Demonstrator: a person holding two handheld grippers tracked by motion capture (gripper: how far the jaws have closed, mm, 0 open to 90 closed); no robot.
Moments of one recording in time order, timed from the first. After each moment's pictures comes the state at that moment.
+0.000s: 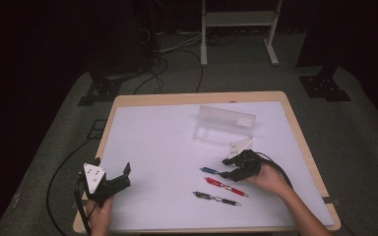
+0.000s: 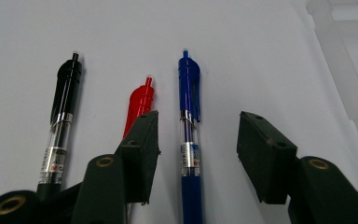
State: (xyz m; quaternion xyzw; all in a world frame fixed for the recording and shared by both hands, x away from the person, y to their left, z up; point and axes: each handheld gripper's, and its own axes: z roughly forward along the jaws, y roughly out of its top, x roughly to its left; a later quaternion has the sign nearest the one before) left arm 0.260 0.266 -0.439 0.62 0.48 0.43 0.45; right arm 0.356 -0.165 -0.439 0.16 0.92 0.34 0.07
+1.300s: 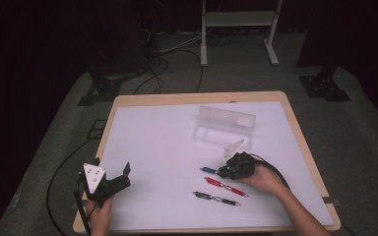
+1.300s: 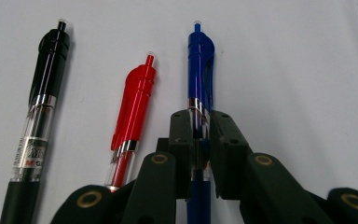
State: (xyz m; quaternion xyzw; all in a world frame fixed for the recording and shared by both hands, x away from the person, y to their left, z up) left arm 0.261 0.267 -0.439 0.62 0.48 0.43 0.44; right arm 0.362 -0.152 -0.458 0.14 0.94 0.30 0.05
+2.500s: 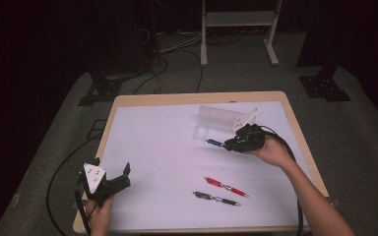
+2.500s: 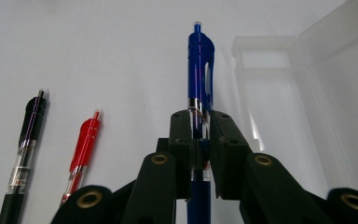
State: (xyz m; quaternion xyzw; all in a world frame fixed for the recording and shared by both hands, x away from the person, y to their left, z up) left arm 0.261 0.267 -0.440 0.62 0.48 0.43 0.44; right arm 0.407 -0.178 -0.385 0.16 0.92 0.34 0.08
